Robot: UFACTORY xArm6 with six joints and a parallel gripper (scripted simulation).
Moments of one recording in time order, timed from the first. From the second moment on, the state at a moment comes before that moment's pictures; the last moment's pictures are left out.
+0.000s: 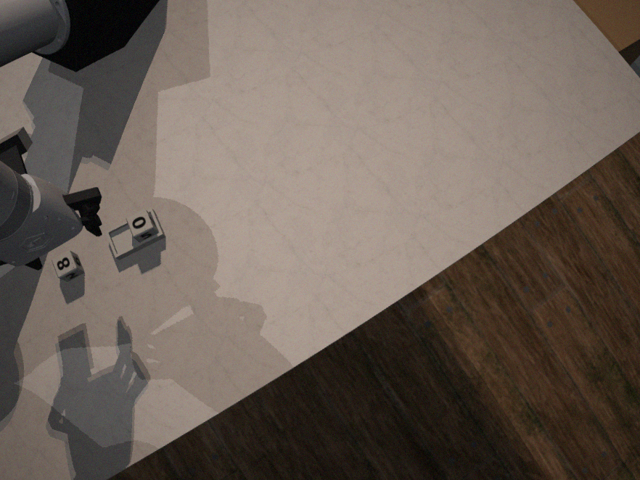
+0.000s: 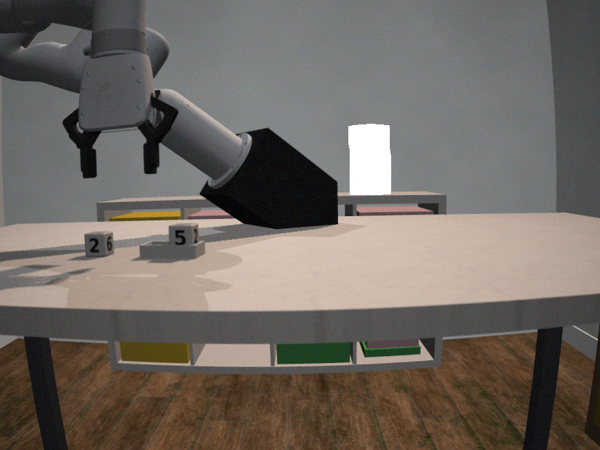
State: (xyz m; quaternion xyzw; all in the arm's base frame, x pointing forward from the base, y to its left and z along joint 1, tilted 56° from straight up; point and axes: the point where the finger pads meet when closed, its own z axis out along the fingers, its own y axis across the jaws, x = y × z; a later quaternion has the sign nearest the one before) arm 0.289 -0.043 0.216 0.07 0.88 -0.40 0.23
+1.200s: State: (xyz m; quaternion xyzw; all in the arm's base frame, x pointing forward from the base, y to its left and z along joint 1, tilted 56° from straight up) arm 0.276 -0.068 0.231 0.55 0.70 -0.21 0.41
